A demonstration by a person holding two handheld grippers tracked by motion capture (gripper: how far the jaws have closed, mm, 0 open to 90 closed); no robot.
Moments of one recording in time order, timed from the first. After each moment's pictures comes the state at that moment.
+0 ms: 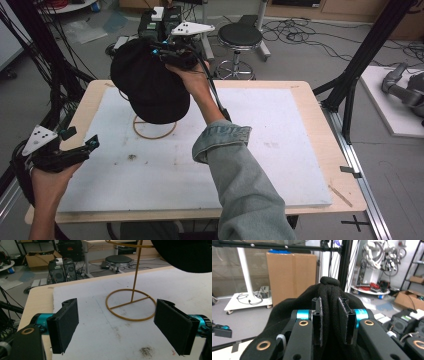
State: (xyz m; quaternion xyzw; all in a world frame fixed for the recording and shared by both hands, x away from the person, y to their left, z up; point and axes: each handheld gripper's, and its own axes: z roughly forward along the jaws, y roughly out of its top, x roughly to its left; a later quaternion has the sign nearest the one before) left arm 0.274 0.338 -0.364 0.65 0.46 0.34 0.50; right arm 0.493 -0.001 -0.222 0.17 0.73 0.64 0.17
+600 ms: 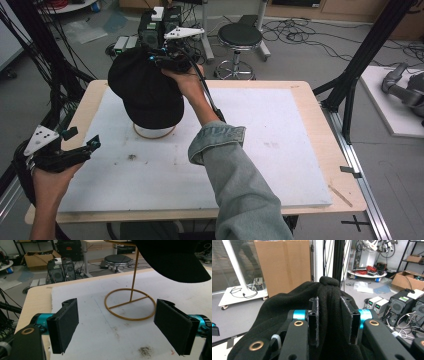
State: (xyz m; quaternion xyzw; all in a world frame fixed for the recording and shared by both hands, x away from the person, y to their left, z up) left arm 0.275 0.336 -0.365 0.65 0.46 0.34 0.50; right arm 0.503 0.016 -0.239 0.21 0.76 0.60 0.16
